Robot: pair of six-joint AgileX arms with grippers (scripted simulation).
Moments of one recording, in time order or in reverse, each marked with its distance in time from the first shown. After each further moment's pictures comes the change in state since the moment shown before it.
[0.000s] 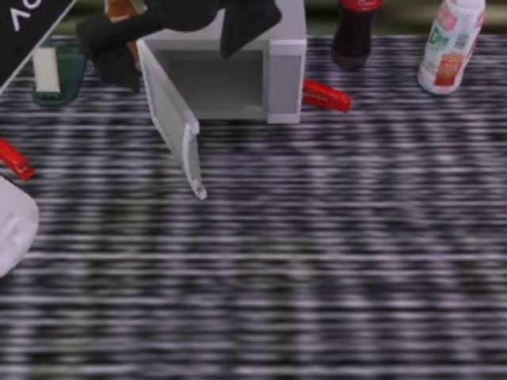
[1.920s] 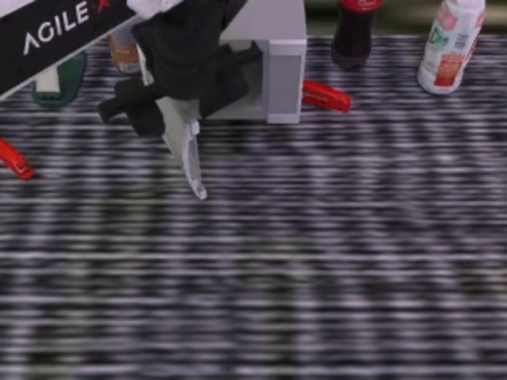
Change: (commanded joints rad) left arm 0.066 -0.102 -0.562 0.475 0.004 0.061; right arm 0.000 0.000 0.000 0.000 0.000 0.000
